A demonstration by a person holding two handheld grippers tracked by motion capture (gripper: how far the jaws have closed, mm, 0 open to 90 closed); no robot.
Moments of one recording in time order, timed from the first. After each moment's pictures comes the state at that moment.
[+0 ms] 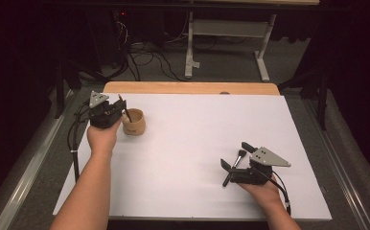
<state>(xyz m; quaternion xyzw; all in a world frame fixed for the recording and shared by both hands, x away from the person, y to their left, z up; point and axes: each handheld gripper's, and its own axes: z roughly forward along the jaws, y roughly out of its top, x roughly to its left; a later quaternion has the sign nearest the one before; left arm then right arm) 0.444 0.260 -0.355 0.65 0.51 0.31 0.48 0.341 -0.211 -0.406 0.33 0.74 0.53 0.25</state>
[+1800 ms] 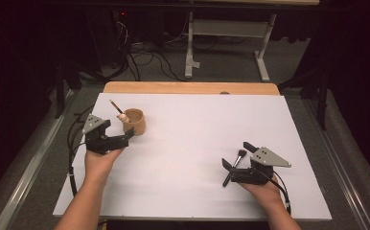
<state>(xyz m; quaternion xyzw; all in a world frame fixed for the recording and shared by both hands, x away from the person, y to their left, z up) 0.375 0.255 -0.377 0.66 0.50 0.26 0.51 0.341 -0.213 -0.406 0.34 0.74 0.52 0.26</state>
